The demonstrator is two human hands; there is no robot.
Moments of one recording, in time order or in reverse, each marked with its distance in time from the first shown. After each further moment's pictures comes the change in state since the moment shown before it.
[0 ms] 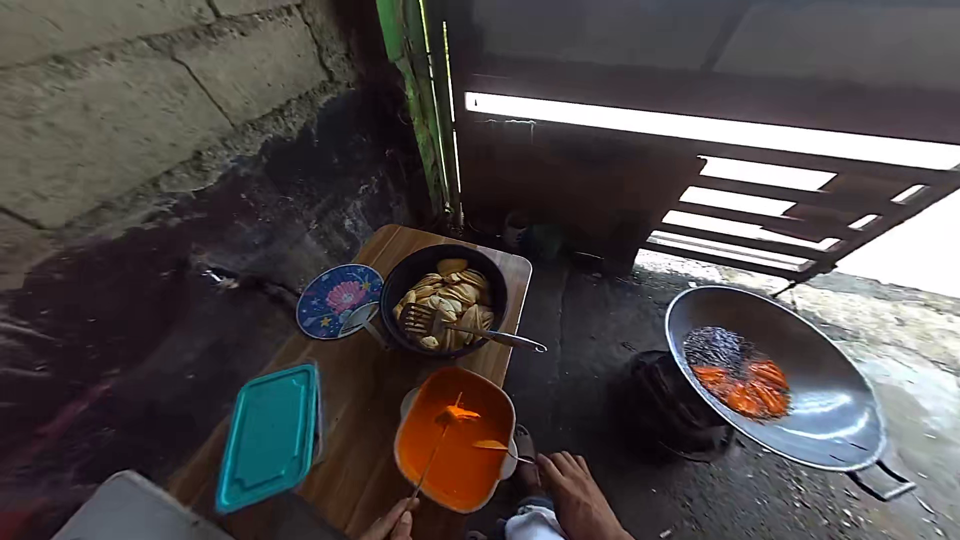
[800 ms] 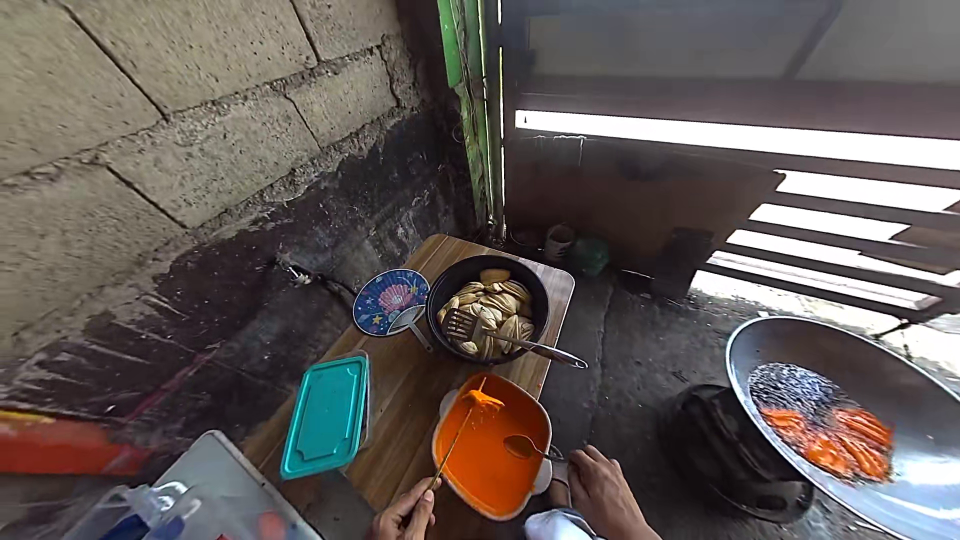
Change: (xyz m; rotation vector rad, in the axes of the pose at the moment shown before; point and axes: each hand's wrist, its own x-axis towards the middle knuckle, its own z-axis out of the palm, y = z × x) left_hand -0.002 0.031 -0.017 -0.038 0.136 0.021; right_hand 0.042 0.012 -0.002 0.072 -0.100 0.188
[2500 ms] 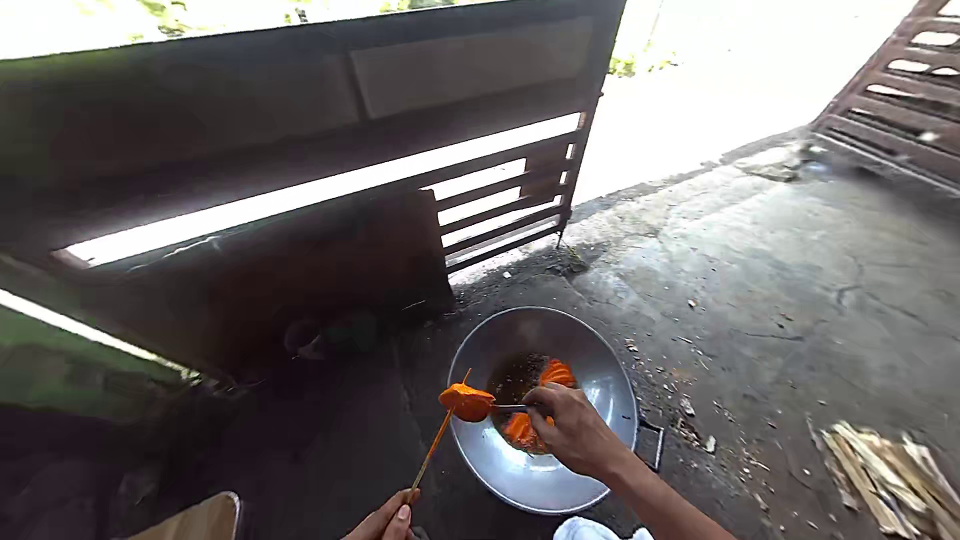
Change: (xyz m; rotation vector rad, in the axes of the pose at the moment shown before) left_hand 0.119 0.365 0.500 0.050 -0.758 0.395; right_hand -0.051 0.393 -0.407 0.274 0.457 0.447
